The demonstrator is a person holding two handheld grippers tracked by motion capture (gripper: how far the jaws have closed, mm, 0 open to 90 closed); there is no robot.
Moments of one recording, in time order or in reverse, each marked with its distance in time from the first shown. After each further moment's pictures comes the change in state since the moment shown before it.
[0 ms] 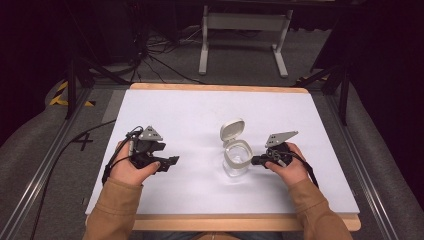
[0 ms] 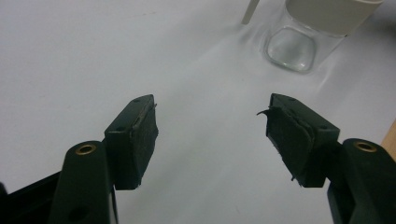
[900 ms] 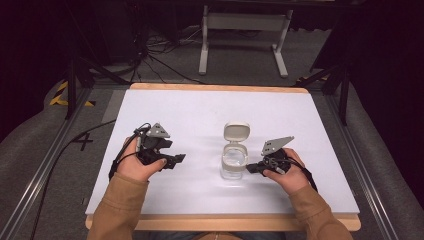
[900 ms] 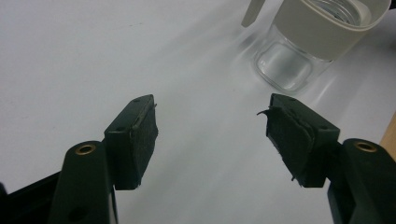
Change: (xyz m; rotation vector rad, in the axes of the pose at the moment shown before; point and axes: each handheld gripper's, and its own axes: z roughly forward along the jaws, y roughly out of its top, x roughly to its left) left arm -0.002 0.012 0.010 0.003 -0.030 0.026; right arm 0.026 0.005 -0.003 0.045 0.039 -0.056
